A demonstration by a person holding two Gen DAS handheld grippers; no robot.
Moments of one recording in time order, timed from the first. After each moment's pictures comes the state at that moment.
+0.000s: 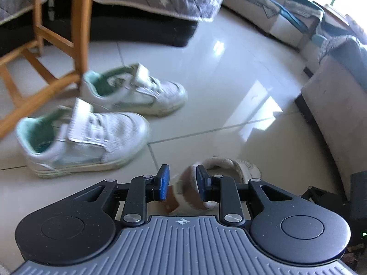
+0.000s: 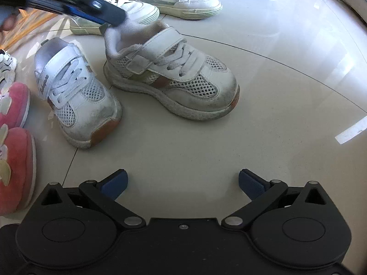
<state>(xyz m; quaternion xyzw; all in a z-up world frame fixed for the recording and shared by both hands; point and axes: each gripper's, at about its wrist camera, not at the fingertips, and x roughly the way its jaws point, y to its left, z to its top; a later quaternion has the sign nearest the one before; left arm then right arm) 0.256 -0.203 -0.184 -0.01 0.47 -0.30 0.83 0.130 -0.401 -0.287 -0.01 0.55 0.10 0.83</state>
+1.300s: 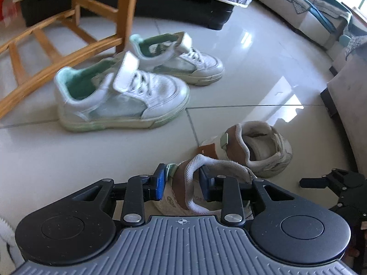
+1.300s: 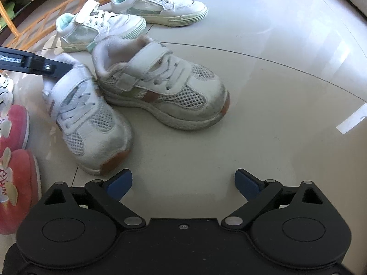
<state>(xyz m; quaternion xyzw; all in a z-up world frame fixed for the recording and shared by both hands) 0.242 -0.188 -0.217 -0.01 0.51 -0.24 0.82 0.134 -0.414 -0.283 0.03 0.55 0.08 0.83</state>
